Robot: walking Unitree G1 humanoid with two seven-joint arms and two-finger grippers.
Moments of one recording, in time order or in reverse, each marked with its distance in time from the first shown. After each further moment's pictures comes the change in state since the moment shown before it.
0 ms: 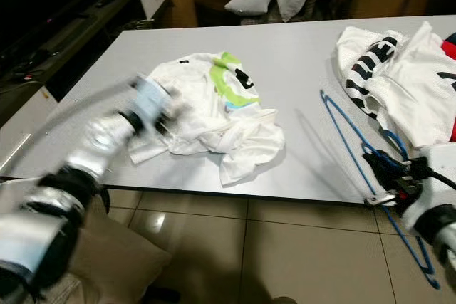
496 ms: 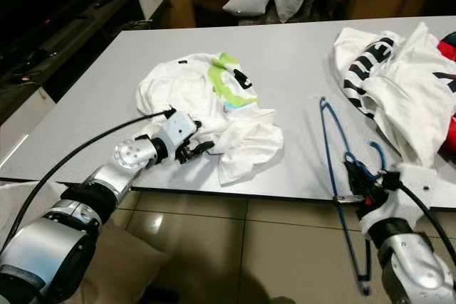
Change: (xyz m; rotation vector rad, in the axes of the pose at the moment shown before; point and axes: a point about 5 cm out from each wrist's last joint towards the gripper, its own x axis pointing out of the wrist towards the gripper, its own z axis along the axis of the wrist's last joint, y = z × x) left arm 0.012 -0.037 -0.023 0.003 0.151 -0.050; right arm 0.017 0.037 -0.036 0.272 0.000 -0.204
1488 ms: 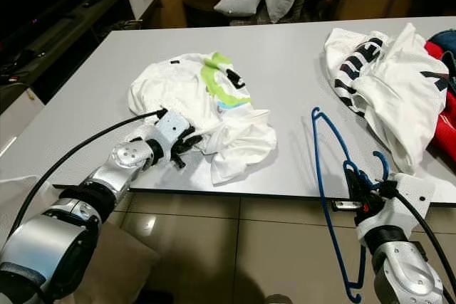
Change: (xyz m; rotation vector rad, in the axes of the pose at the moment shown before) left arm -0.003 0.006 -0.011 -0.115 0.048 0.051; right arm 0.001 0.004 -0.010 0.020 0.016 -0.027
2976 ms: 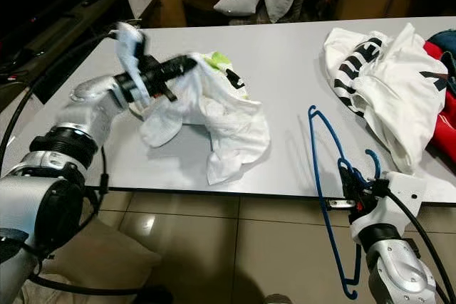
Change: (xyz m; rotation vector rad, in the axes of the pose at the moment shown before) left arm -0.030 0.073 0.103 -0.449 -0.546 -0.268; right arm 0.003 0.007 -0.001 -0.018 -0.019 0.033
